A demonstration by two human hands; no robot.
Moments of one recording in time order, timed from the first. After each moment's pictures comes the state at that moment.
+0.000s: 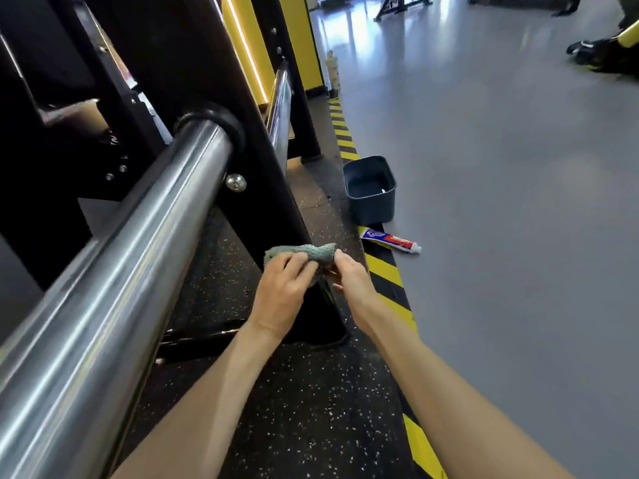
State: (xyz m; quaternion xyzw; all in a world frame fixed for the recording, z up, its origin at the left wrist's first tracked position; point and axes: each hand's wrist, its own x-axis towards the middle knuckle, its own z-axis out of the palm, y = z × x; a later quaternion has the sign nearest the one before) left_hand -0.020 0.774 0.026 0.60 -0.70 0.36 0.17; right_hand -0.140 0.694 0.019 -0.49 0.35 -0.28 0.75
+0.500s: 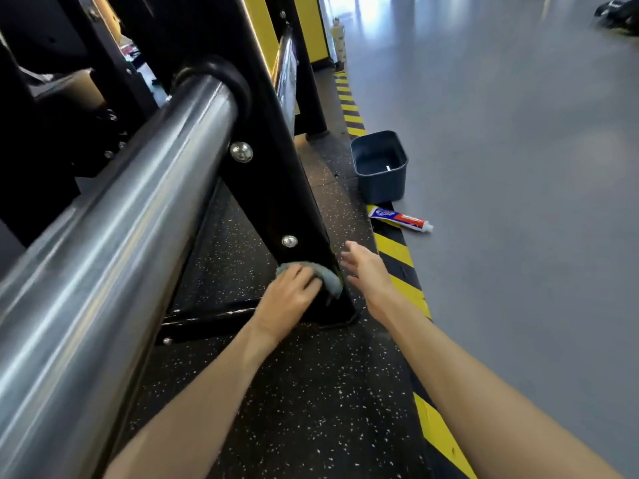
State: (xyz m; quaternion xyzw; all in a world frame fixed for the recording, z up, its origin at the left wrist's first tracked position) left_hand 0.006 0.799 -0.020 0.61 -0.74 0.28 0.05; right_hand -0.129 0.694 -0.008 -0.45 0.42 -0.26 0.74
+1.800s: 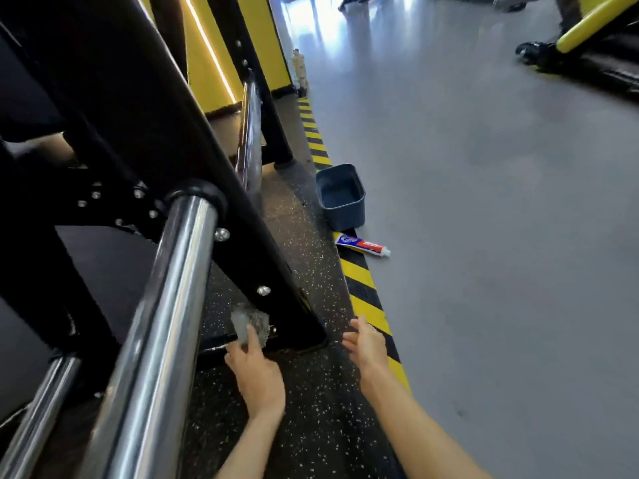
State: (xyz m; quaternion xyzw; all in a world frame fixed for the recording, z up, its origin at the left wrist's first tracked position) left_hand -0.070 0.841 0.004 0.90 -0.32 0.05 0.29; right_hand -0.202 0.741 0.024 -0.28 0.58 -0.24 0.73
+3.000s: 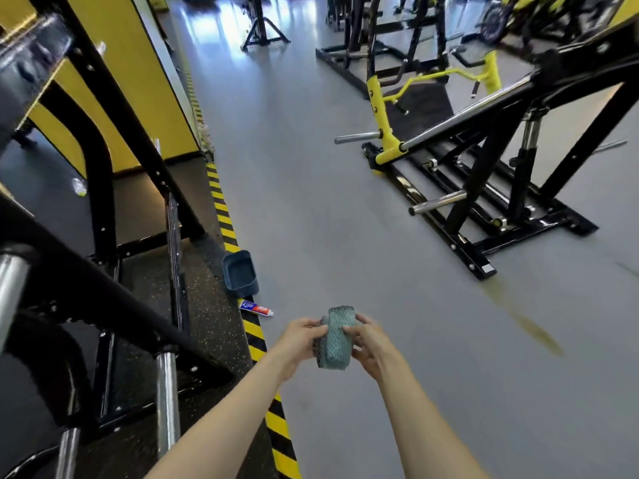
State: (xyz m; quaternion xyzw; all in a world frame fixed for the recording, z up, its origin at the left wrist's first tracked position) left_hand -0.421 0.722 0.586 0.64 -0.24 -0.64 0.35; right_hand -0.567 0.695 0.592 -0.20 0.57 -0.31 0.74
